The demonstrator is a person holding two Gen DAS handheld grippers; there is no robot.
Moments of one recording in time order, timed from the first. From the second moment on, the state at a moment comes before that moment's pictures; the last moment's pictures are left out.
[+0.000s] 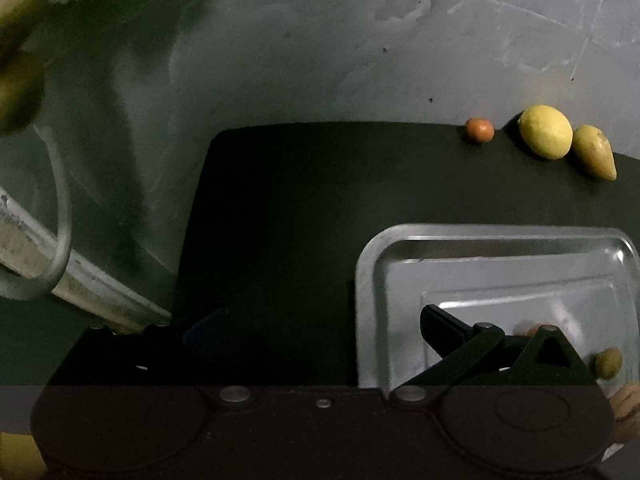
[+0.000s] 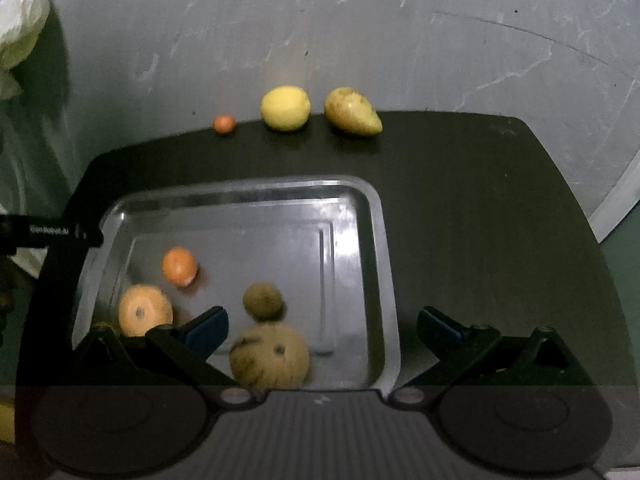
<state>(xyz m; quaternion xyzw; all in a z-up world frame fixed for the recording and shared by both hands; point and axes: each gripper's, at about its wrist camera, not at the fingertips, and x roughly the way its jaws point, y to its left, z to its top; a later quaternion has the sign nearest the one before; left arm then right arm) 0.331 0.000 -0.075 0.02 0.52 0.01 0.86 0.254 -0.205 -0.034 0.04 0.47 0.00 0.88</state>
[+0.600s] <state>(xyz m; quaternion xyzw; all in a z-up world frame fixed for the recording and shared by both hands) 0.389 -0.068 -0.070 0.03 0.49 -0.02 0.87 0.345 -0.214 -0.050 0.04 0.43 0.07 0.90</state>
